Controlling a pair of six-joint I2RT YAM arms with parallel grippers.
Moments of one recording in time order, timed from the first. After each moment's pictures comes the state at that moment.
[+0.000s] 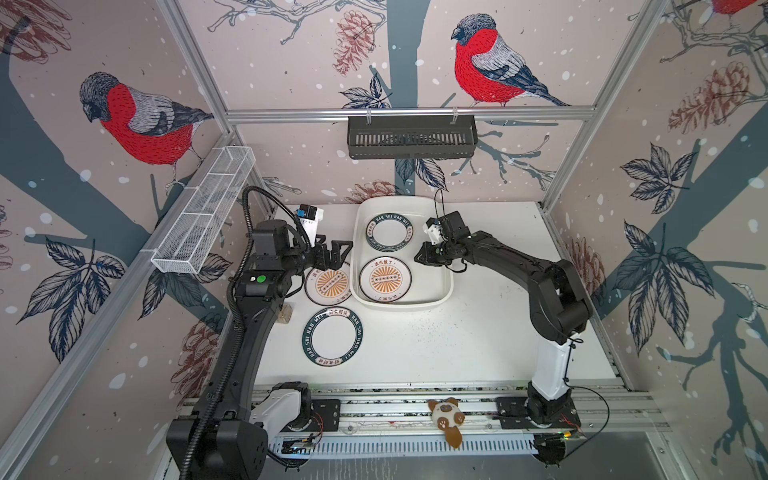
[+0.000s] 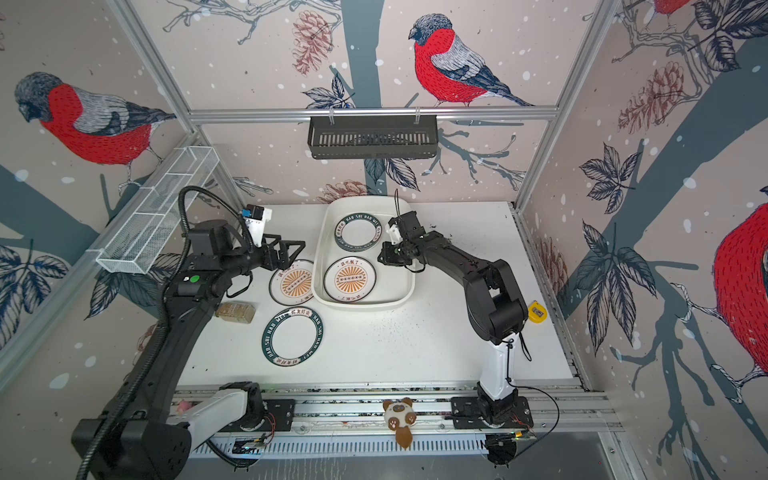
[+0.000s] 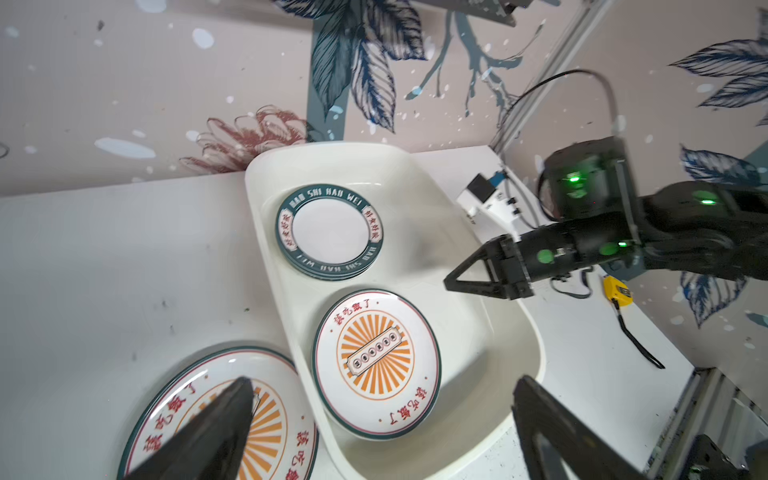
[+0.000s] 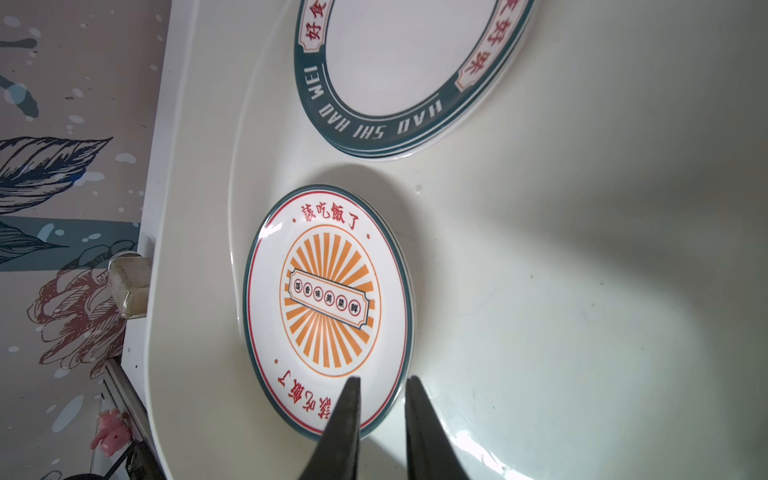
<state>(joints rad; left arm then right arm) -0.01 1.10 1.08 -0.46 0.57 -0.05 0.51 1.91 1.44 -0.41 -0.42 0.44</state>
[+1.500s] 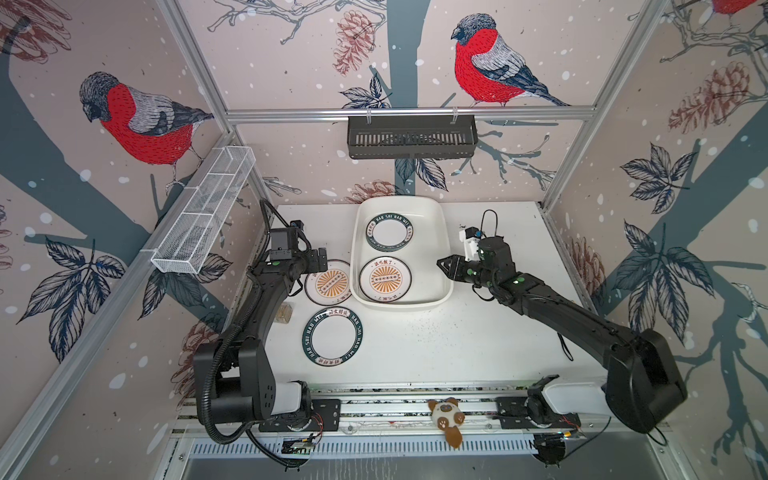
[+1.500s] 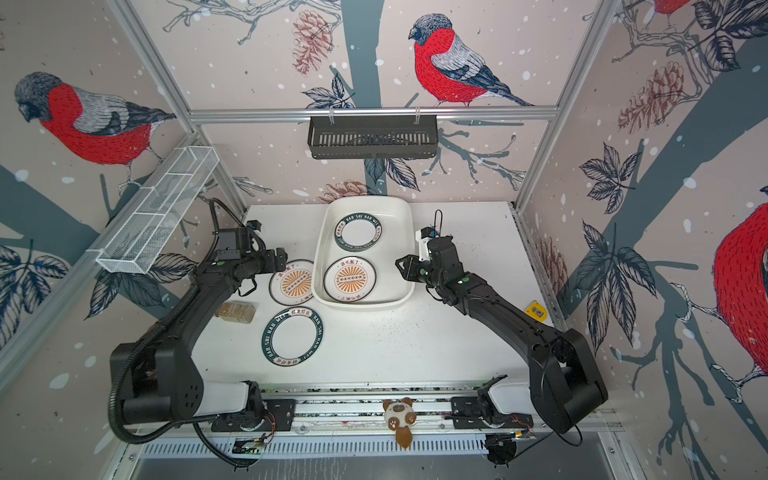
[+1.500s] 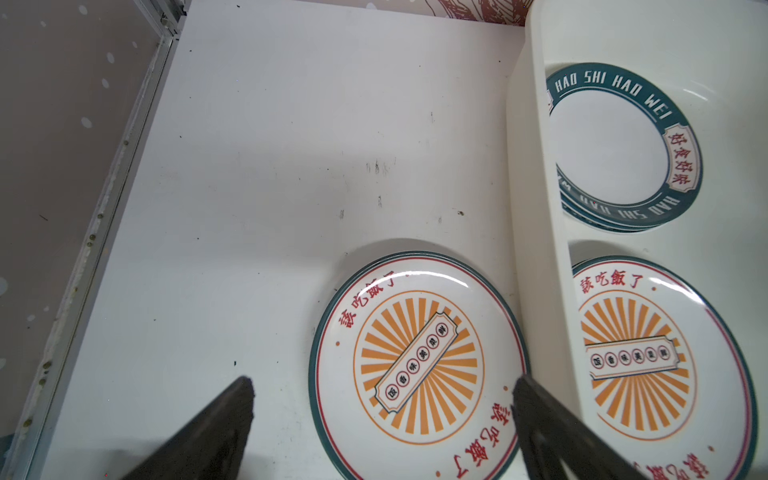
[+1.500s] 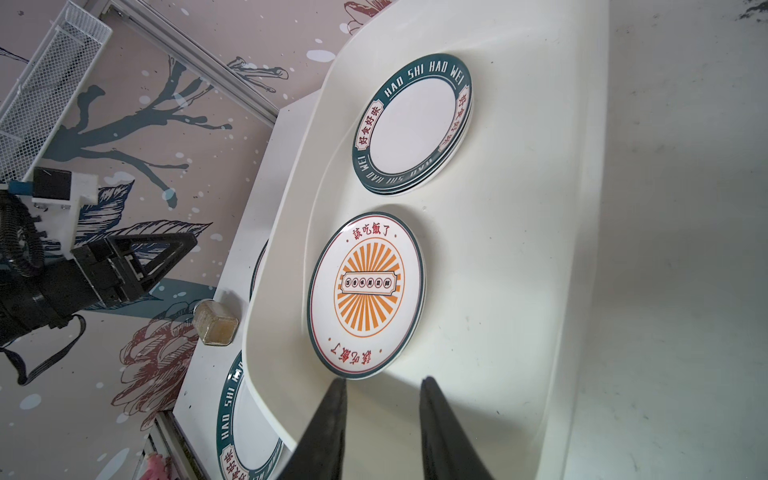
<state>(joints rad) 0.06 1.38 0.98 -0.40 0.10 -0.02 0.50 1.34 0.86 -0.05 -0.30 0.60</state>
